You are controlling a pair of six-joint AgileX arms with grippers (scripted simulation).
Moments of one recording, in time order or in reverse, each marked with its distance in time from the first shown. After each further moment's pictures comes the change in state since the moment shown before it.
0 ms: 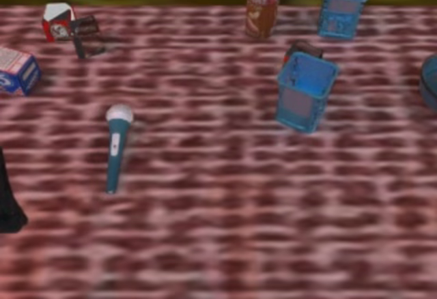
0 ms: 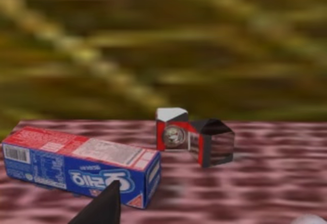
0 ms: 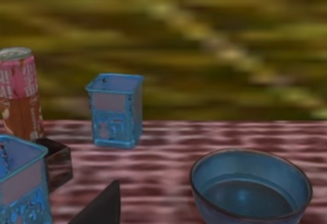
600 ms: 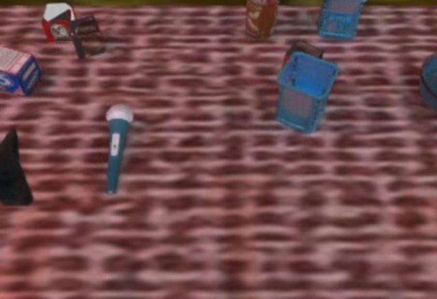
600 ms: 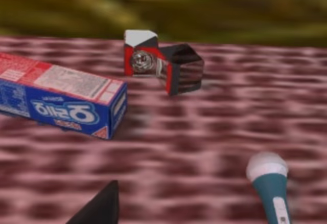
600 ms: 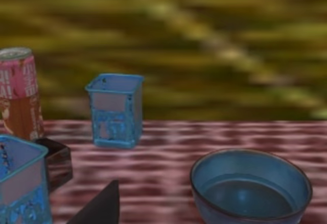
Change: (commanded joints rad) left arm -0.070 0.377 0.294 -0.193 -0.004 -0.063; right arm 0.000 0.000 0.000 0.000 0.000 0.000
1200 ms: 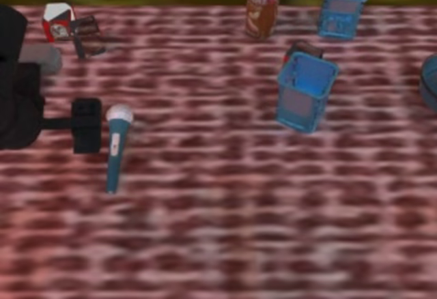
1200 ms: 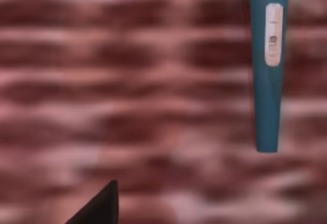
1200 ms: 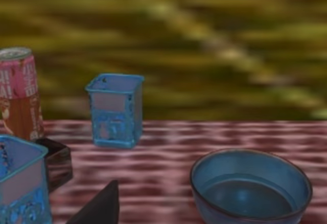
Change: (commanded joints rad) left arm -0.151 0.998 0.626 -0.451 -0.015 -0.135; right arm 0.000 0.000 0.000 0.000 0.000 0.000
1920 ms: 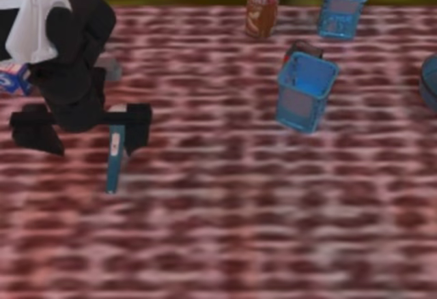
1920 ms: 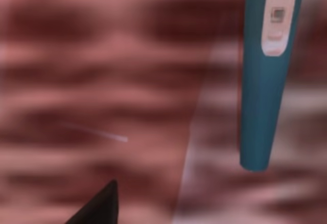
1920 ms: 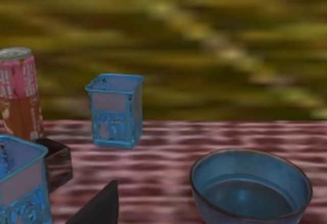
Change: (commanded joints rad) left arm -0.088 0.520 0.380 -0.239 -0.005 -0.080; right arm 0.000 0.000 0.000 0.000 0.000 0.000
